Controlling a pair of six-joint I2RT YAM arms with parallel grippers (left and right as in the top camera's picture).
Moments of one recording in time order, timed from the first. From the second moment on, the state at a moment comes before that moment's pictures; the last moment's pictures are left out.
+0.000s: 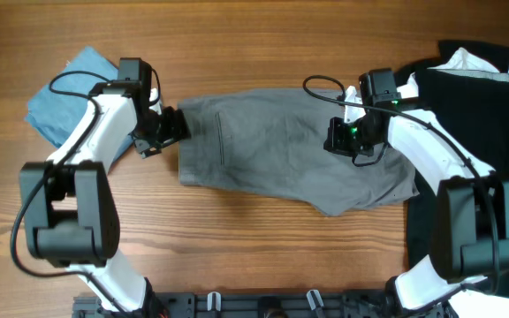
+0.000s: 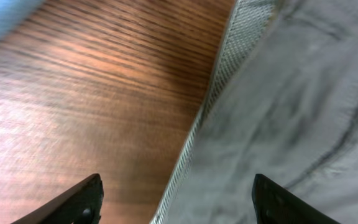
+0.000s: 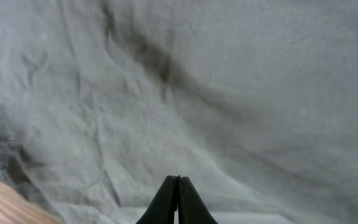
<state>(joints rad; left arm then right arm) -0.03 1.89 1.27 -0.85 0.22 -0.40 0.13 1.78 1.11 -0.69 -0.40 0.23</state>
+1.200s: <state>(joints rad) -0.08 2.11 1.35 -1.01 0.55 -0.15 0.13 1.85 1.11 -0.72 -0.40 0.23</state>
